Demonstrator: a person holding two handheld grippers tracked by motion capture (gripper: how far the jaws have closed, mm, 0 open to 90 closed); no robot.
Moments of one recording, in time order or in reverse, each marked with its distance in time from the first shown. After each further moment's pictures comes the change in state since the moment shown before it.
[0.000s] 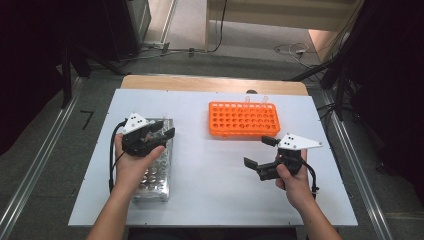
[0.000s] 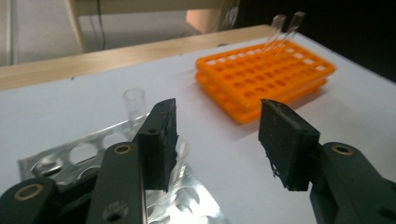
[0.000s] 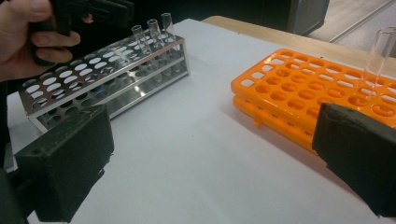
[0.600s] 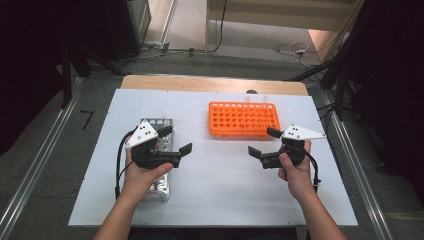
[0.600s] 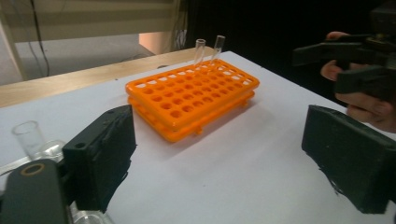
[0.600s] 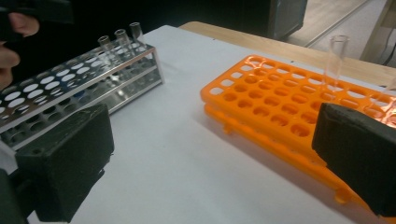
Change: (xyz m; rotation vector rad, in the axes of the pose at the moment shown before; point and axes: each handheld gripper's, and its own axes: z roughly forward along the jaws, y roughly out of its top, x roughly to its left) left arm -0.039 -0.001 -0.006 -0.067 -0.192 0.040; right arm -0.025 0.008 0.004 -0.018 -0.065 0.030
